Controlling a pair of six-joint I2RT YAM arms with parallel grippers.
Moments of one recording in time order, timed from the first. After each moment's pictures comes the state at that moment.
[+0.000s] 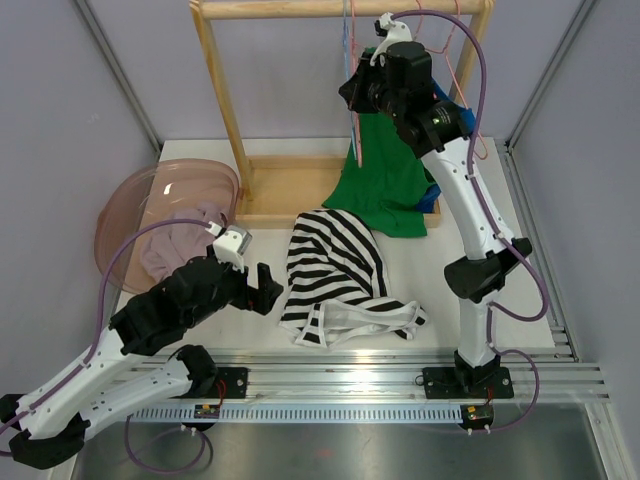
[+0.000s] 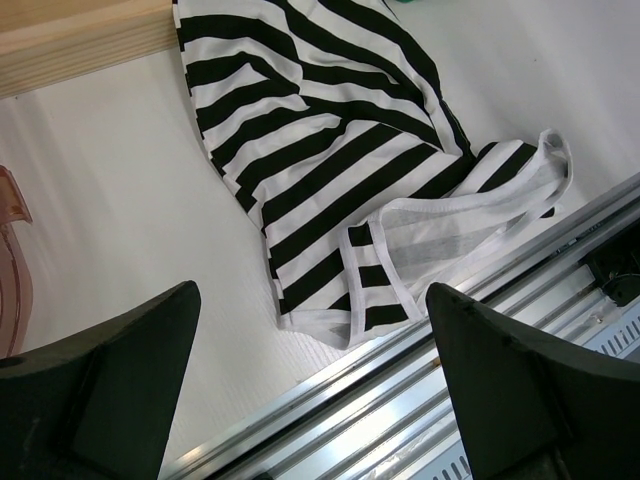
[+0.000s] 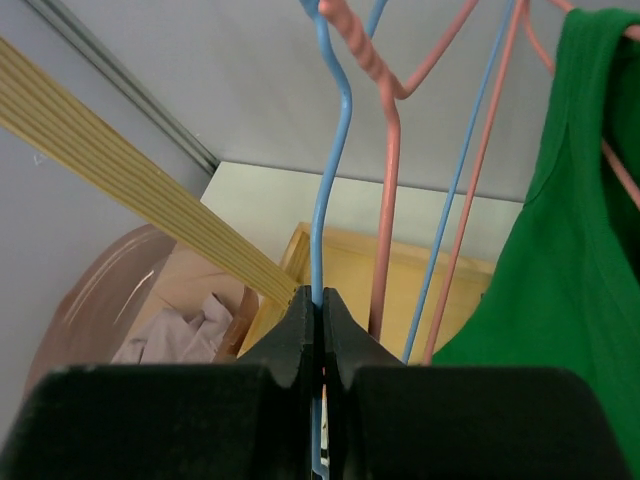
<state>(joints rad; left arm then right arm) -0.90 0.61 0.86 -0.77 -0.22 -0.41 0.51 2.01 2.54 -0.69 0.03 0.37</state>
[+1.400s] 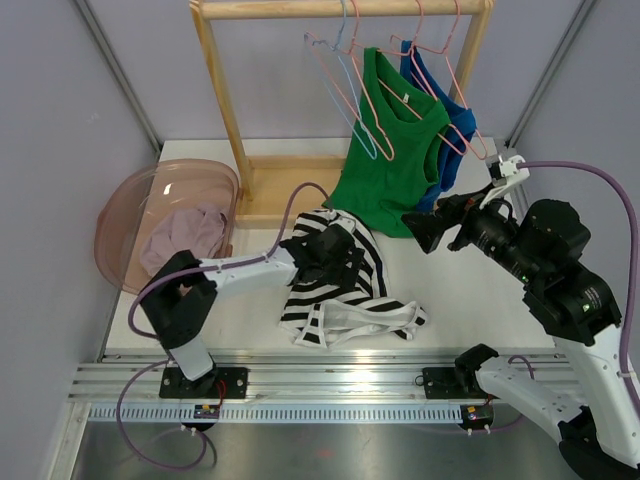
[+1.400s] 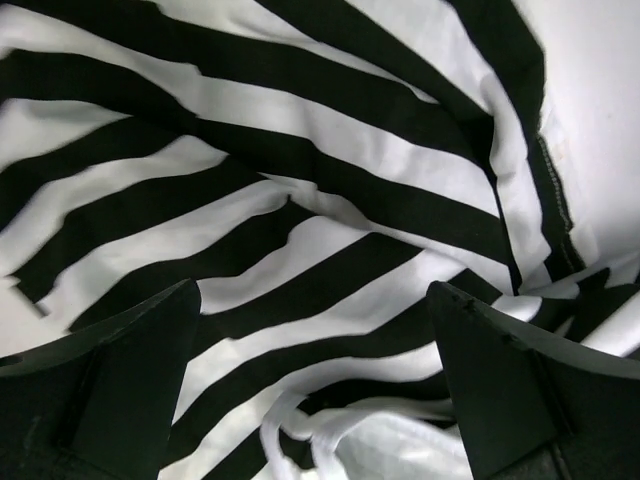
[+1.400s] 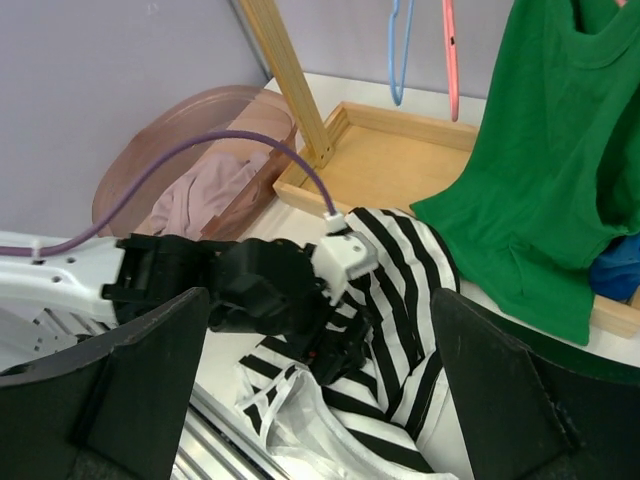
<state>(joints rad) -0.92 1.67 1.09 -0.36 -0.19 -0.49 0.51 0.82 1.37 -0.66 -0.13 0.29</state>
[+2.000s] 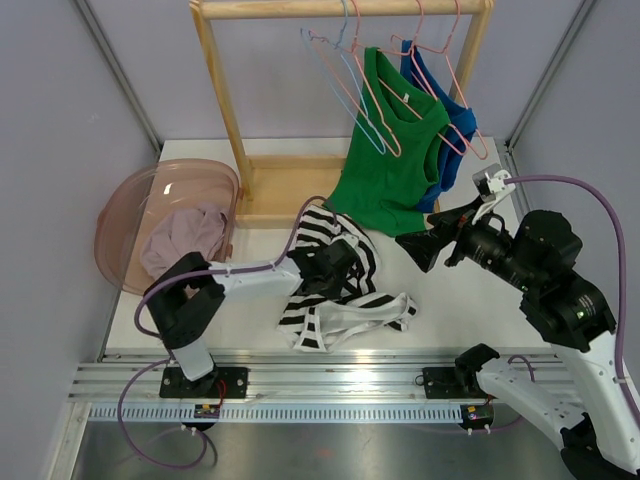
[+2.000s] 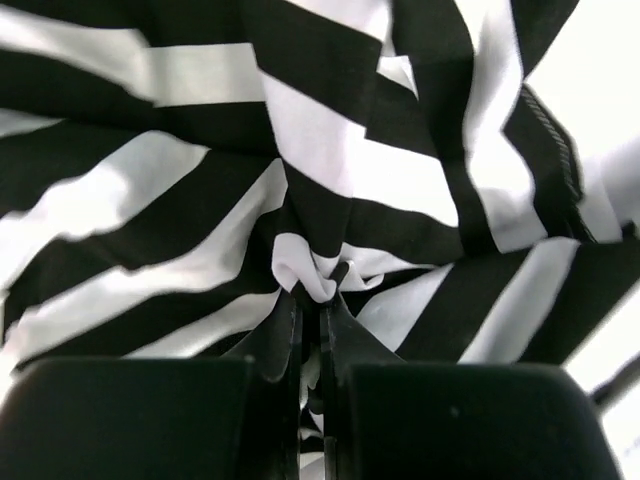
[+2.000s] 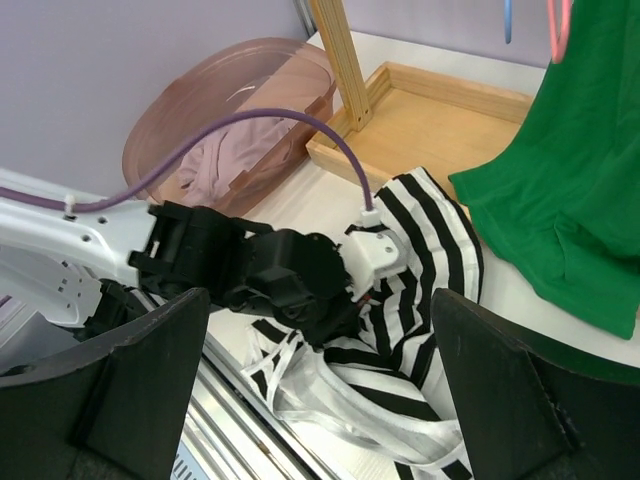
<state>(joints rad) -0.99 1.75 1.06 -0.35 -0.19 -0.51 0.51 0.76 1.27 -0.65 -0.26 0.27</state>
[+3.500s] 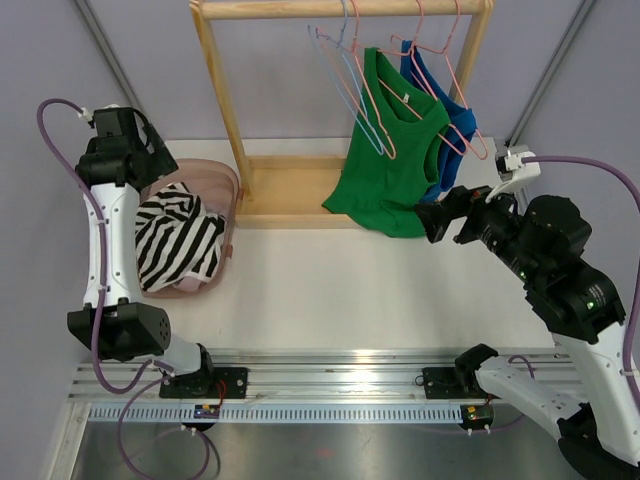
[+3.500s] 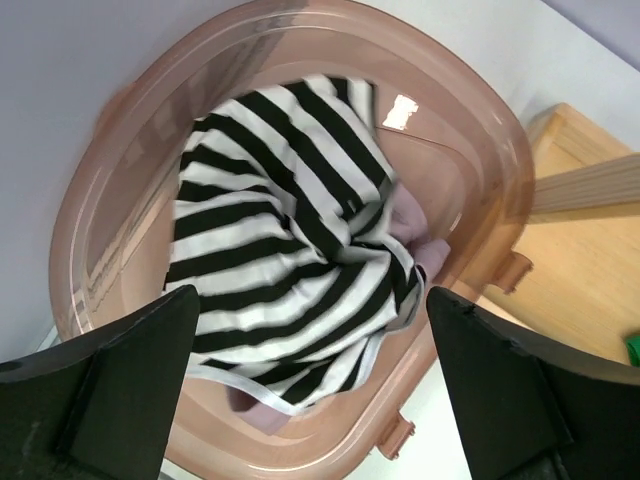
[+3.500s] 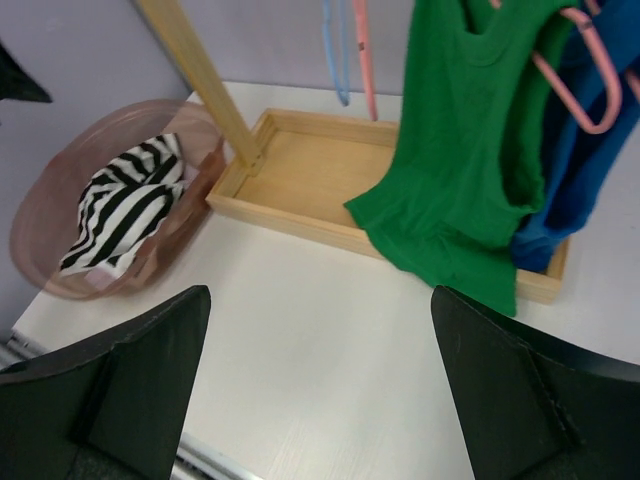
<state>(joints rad) 0.17 1.49 1.77 -1.01 -0.26 -0.34 0.51 0.83 1.40 -0.71 0.02 0.26</state>
